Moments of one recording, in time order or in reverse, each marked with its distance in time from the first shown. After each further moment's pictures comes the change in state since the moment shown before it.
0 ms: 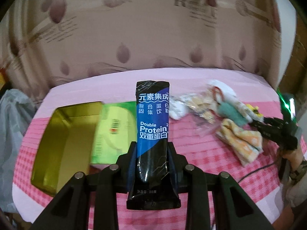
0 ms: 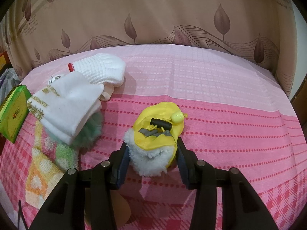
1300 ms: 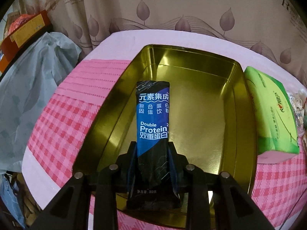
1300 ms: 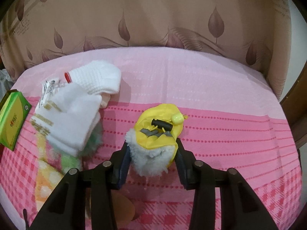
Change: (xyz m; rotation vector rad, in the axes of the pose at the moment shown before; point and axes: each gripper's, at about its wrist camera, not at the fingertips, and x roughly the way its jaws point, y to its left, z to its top) left arm 0.069 0.193 -0.058 -0.263 0.210 0.252; right arm -0.013 0.005 0.024 0.011 0.030 -0.075
